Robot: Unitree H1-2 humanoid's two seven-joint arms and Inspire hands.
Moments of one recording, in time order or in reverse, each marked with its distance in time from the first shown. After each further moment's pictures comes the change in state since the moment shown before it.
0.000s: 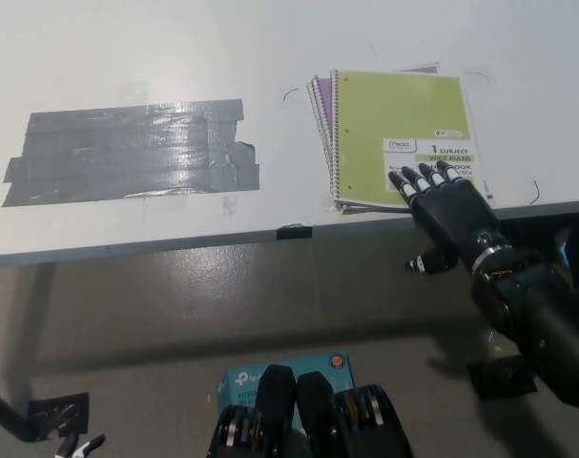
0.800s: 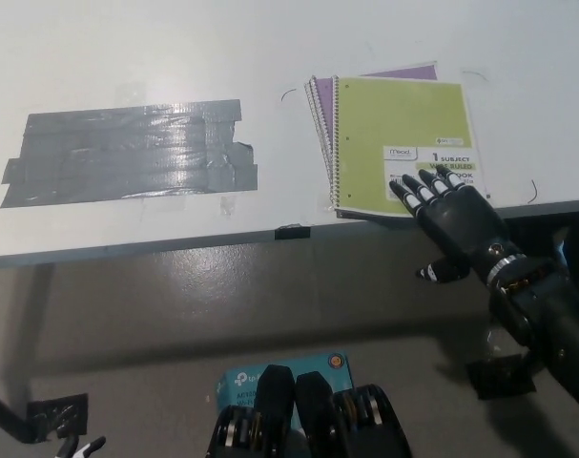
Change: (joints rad) left_arm 0.004 0.002 0.001 0.000 0.000 0.001 -0.010; right_arm 0.020 -0.054 0.035 -0.016 -0.021 -0.077 -0.060
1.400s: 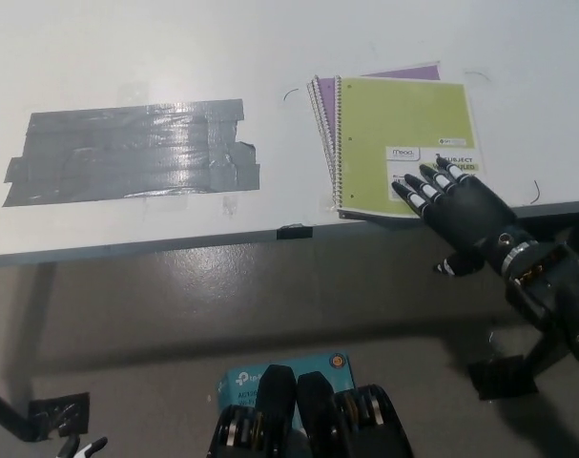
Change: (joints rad) left_arm -0.002 0.007 -0.001 0.000 0.000 0.000 -0.017; right_arm -0.067 -0.072 0.080 0.029 -0.083 -0.053 -0.005
